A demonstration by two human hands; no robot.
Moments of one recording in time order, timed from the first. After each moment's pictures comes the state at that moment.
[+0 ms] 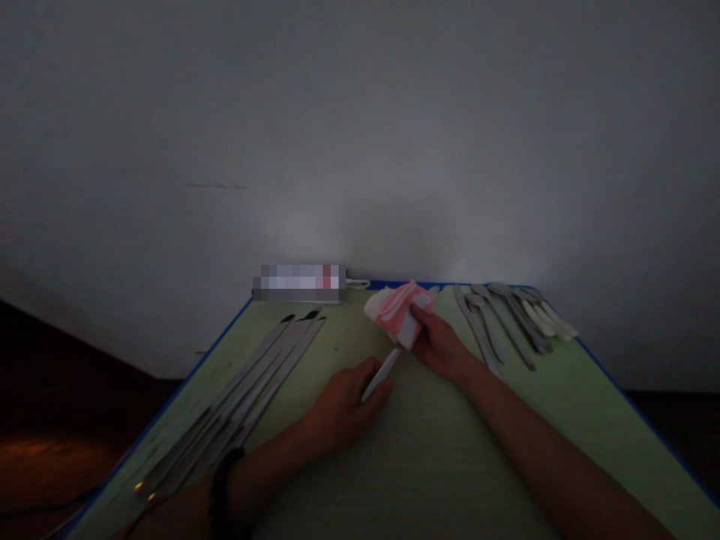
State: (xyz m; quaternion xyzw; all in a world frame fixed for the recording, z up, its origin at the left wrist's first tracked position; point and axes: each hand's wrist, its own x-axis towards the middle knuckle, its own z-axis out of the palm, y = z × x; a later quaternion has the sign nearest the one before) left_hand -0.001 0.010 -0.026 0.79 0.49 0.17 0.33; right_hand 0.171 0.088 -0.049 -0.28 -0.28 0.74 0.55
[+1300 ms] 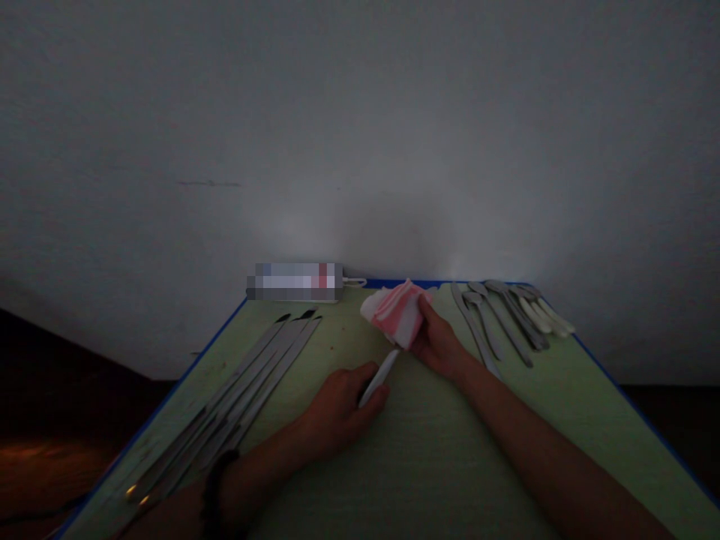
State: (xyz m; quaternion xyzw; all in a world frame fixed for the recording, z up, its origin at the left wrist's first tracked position) left_hand -0.003 0.009 -0.022 0.82 0.47 0.14 0.31; right_hand 0.167 0.085 -0.041 -0.27 -0.23 0.75 0.56
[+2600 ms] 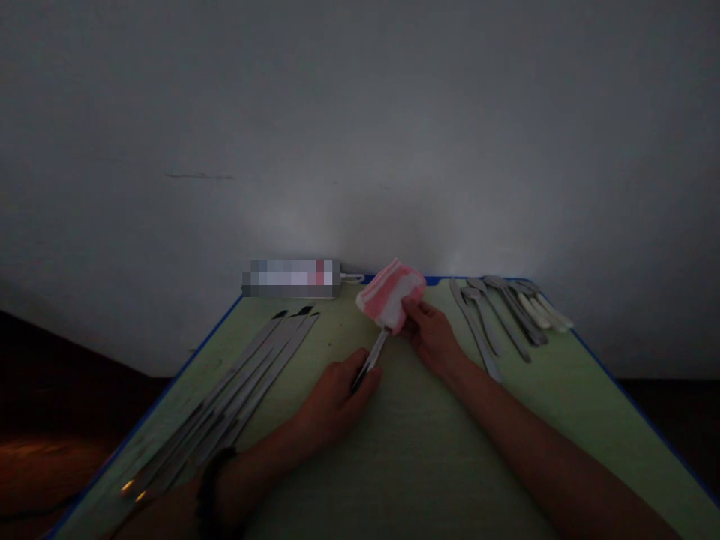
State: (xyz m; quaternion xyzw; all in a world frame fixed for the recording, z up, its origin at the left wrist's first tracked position) left_hand -0.002 0.011 -0.024 0.77 0.50 0.22 0.32; right_hand 0.164 0.083 -0.049 -0.34 -0.30 0.67 0.59
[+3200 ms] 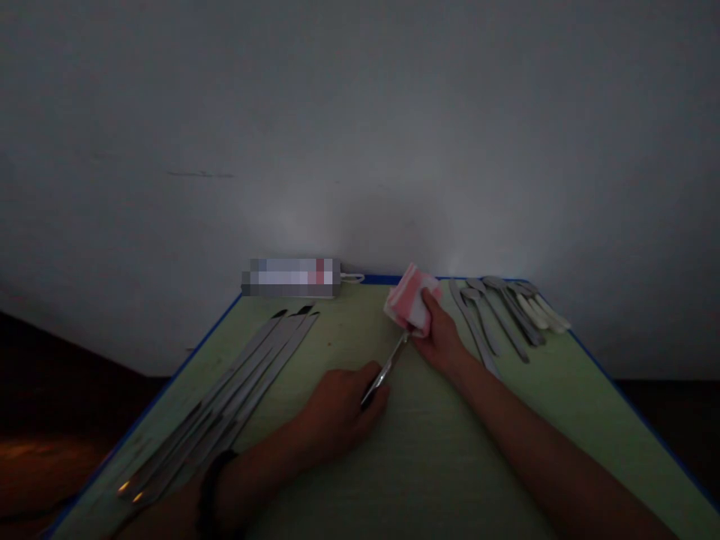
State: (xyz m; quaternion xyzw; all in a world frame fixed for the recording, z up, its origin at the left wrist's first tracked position) left_hand 0.000 0.004 -0.028 0.84 0.47 0.12 0.24; right_hand 0.173 0.094 -0.054 -0.32 -0.20 0.67 0.64
